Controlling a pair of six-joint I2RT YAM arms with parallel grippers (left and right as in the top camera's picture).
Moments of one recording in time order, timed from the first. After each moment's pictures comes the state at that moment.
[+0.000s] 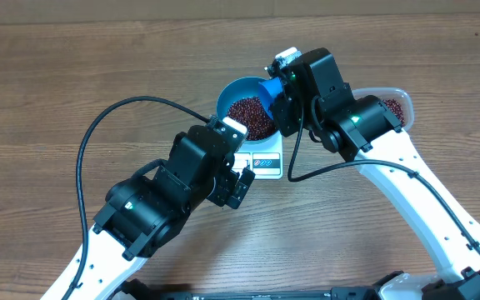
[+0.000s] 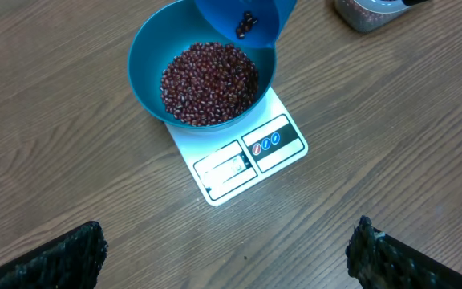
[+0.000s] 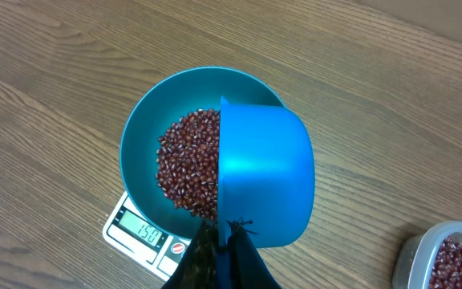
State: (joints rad) left arm -0.69 1.14 1.23 -0.94 -0.14 -0.11; right arm 0.52 1.55 1.48 -0.79 0.01 0.02
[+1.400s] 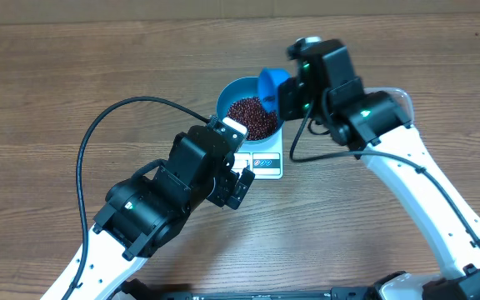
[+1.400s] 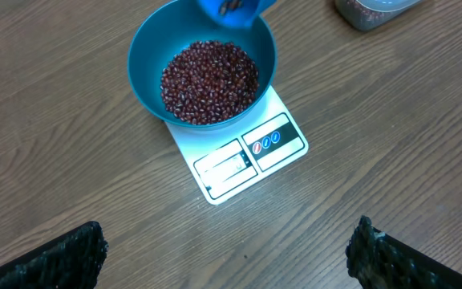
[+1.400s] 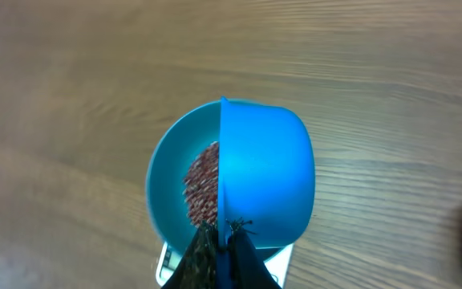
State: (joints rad) left arm -0.69 1.14 1.23 -0.94 -0.14 -0.11; right arm 0.45 1.55 1.48 -0.72 -0.05 0.31
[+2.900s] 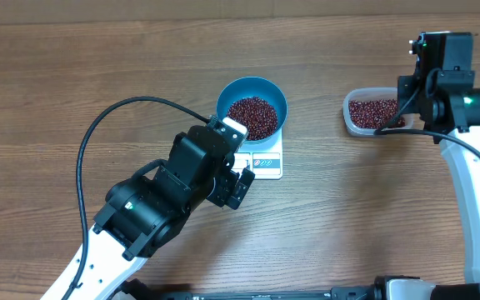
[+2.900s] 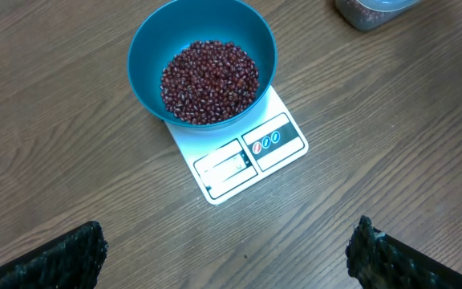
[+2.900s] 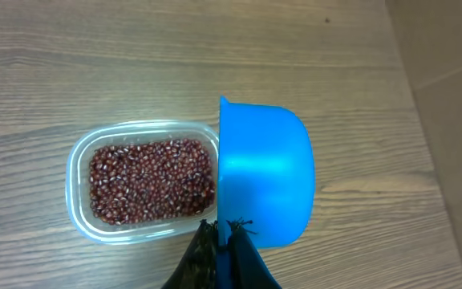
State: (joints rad) left arm -0.69 1.14 1.23 -0.94 -0.14 -0.11; right arm -0.01 1.48 1.48 -0.92 0.33 -0.07
